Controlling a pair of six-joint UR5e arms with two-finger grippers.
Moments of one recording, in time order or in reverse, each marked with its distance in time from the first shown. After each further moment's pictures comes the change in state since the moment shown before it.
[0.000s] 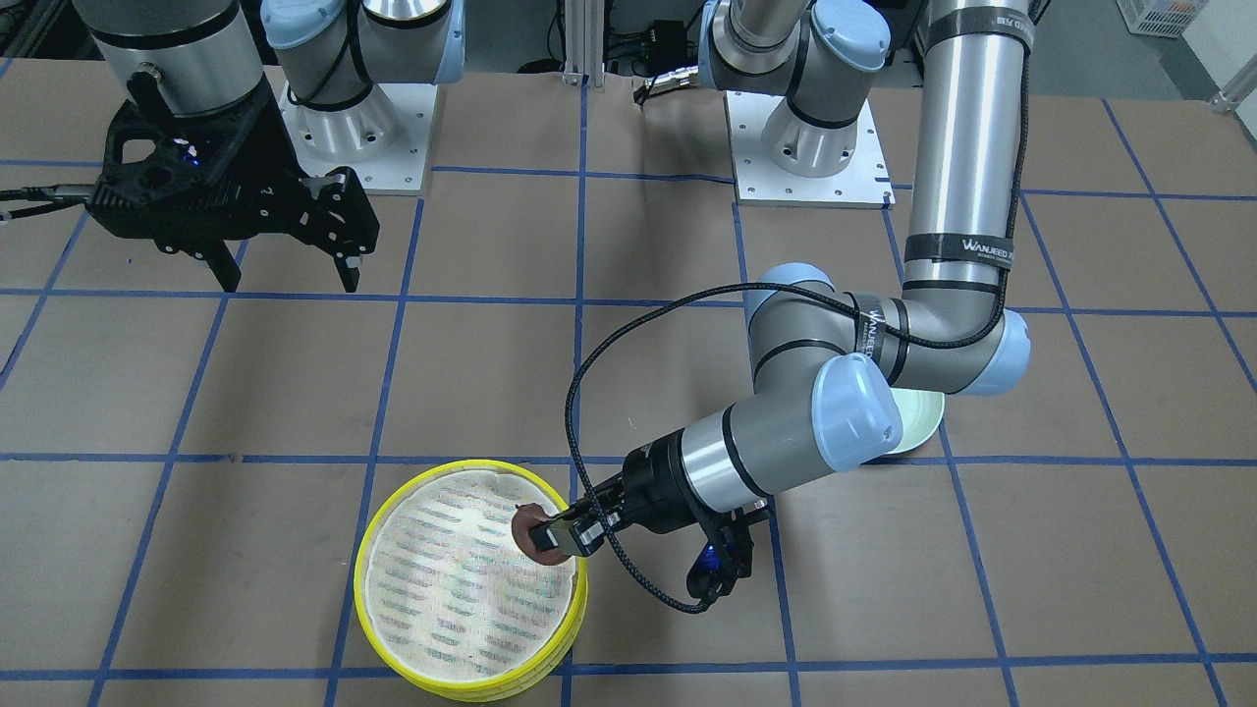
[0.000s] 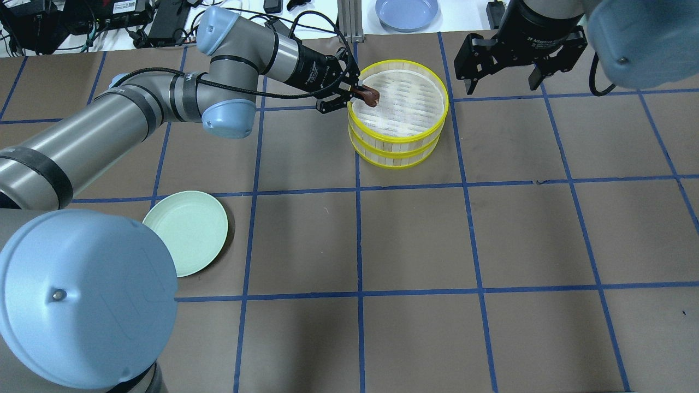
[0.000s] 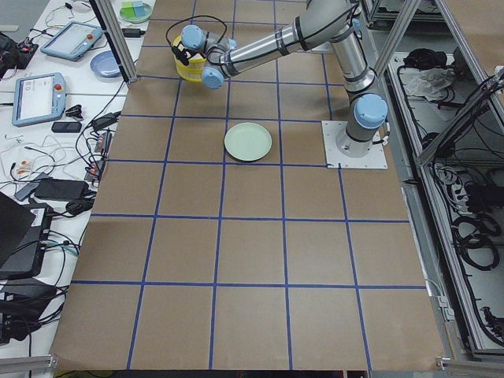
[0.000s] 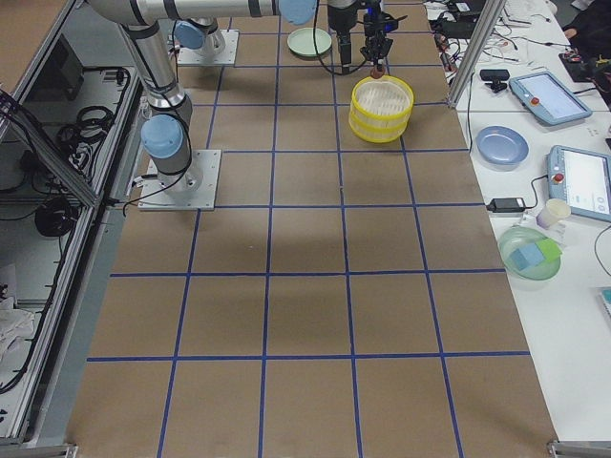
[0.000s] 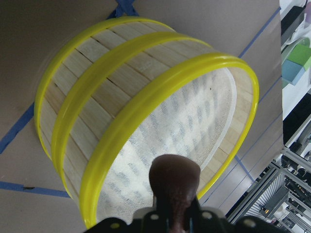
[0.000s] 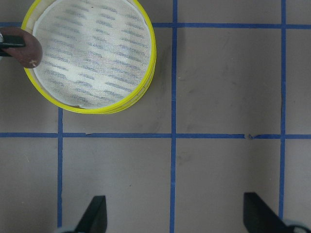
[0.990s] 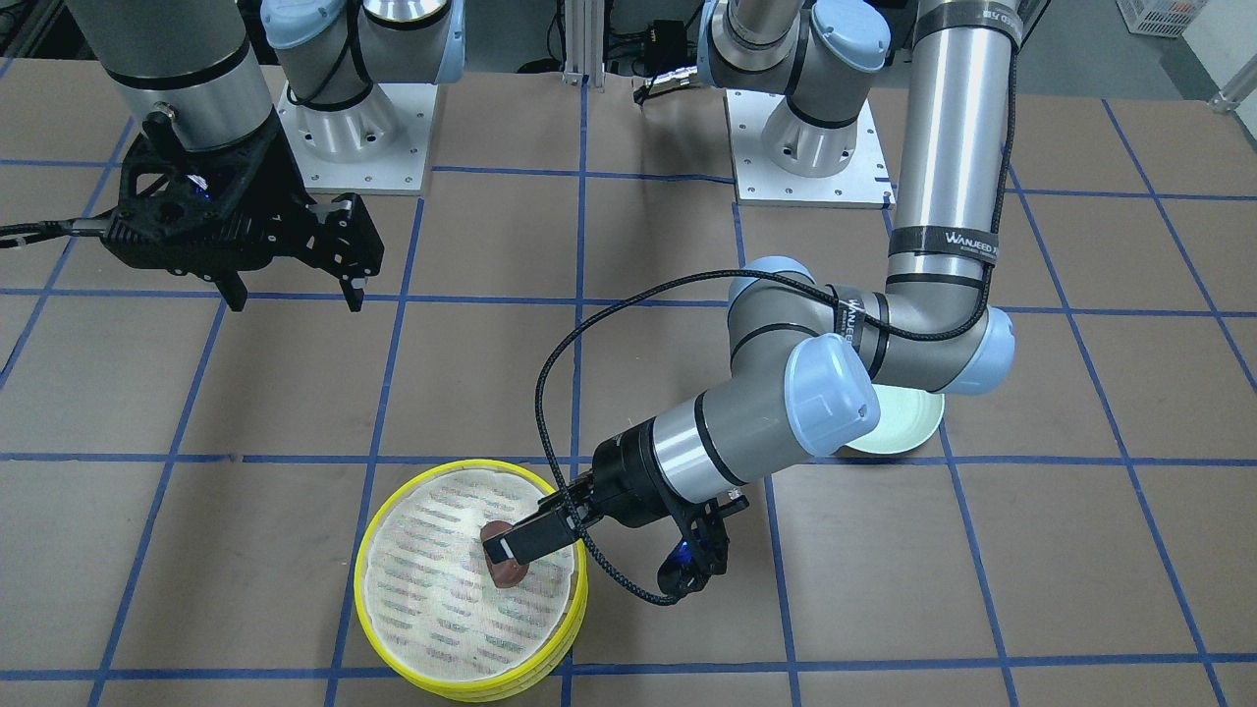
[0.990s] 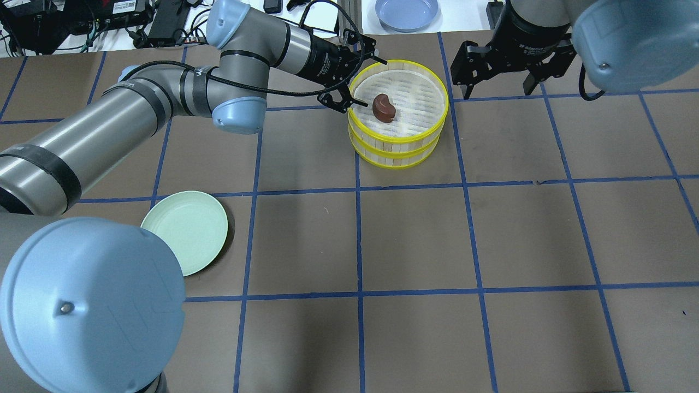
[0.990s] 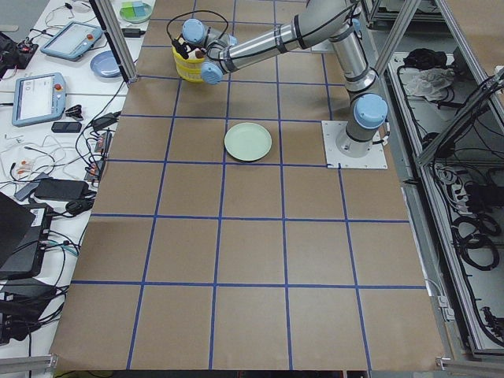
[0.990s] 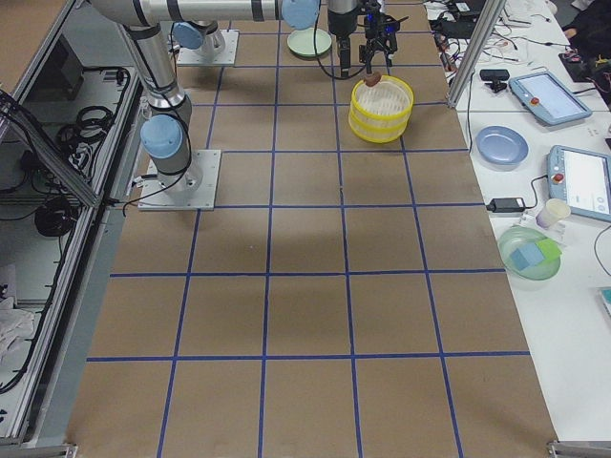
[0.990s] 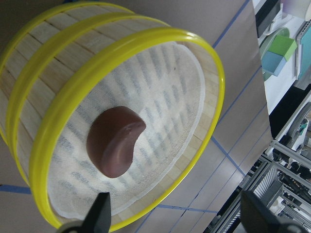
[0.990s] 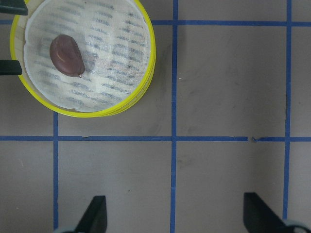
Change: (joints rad) left arm -0.034 0.006 0.045 0.049 0.009 -0.042; right arm 0.001 0.020 0.015 -0.034 -0.009 0.002
